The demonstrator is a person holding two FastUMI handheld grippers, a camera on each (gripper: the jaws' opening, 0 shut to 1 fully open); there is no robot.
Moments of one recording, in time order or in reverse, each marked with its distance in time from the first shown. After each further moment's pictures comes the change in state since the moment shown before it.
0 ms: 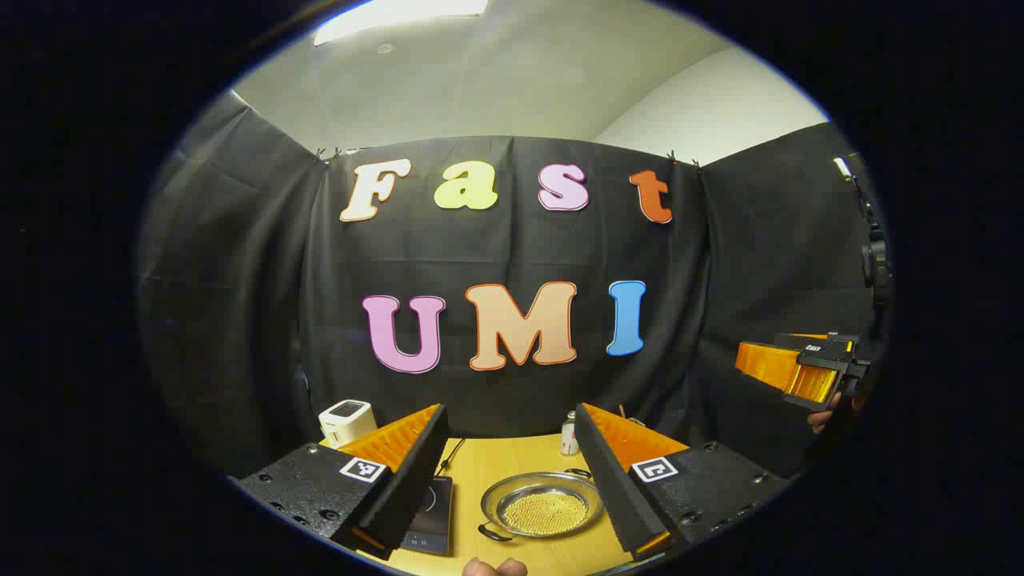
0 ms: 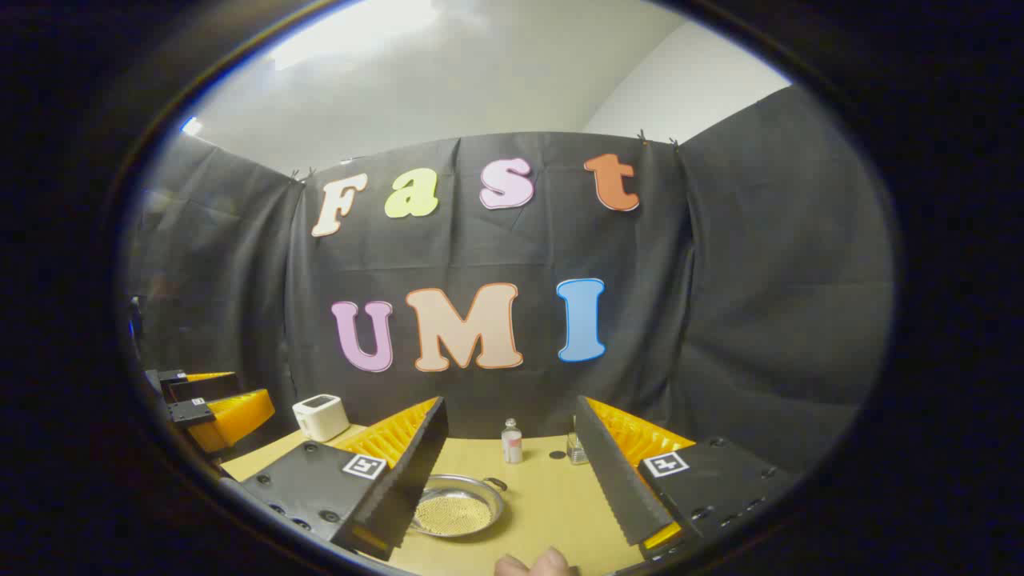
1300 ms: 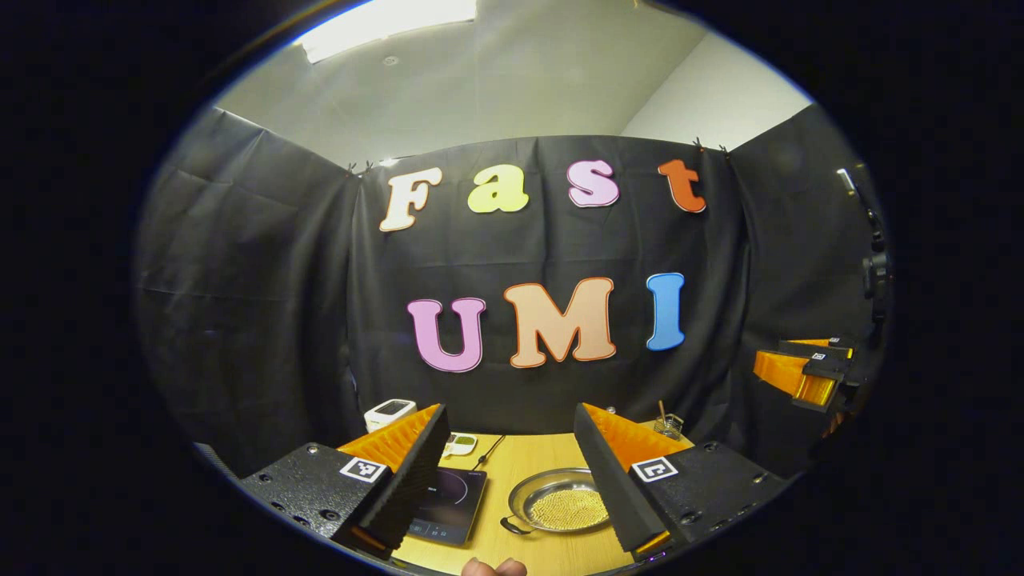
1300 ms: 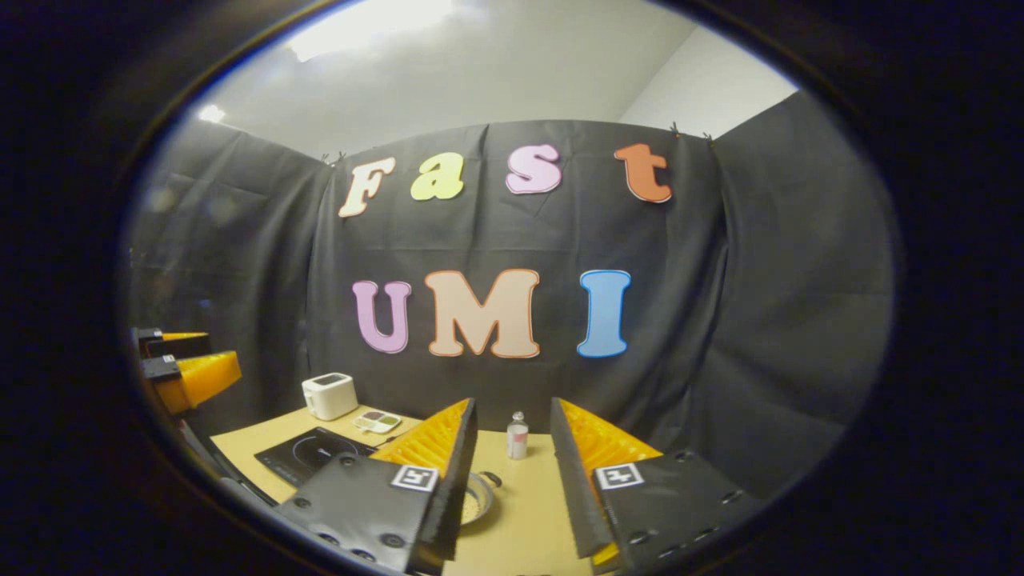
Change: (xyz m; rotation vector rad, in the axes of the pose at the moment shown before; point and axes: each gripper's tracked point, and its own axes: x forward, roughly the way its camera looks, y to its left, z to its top) left arm -0.020 -0.001 0.000 0.055 0.019 0.194; right arm 0.033 -0.020 -0.028 -0.102 0.023 0.112
